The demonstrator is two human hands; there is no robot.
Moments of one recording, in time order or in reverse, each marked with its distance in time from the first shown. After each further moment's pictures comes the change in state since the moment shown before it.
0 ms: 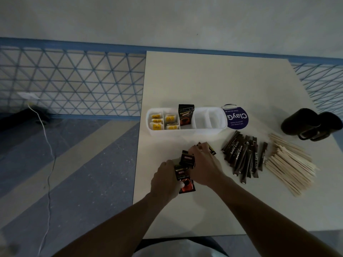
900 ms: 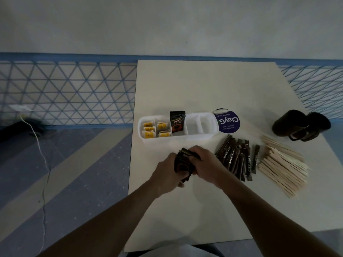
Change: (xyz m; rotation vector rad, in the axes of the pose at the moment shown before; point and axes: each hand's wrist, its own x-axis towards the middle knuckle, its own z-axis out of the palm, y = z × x) left_hand 0.014 0.042 -0.041 -0.379 -0.211 0.084; right_hand 0.002 0.014 -0.035 0.602 -0.041 0.070
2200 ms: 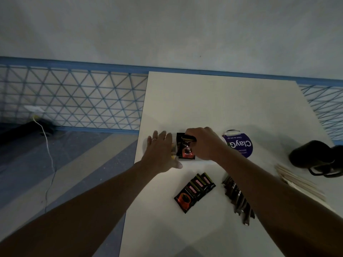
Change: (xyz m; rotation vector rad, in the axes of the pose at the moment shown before) left_hand 0.088 0.040 -0.081 0.715 0.195 0.034; right_hand 0.114 -0.078 -0.057 -0.572 -0.060 -0.267
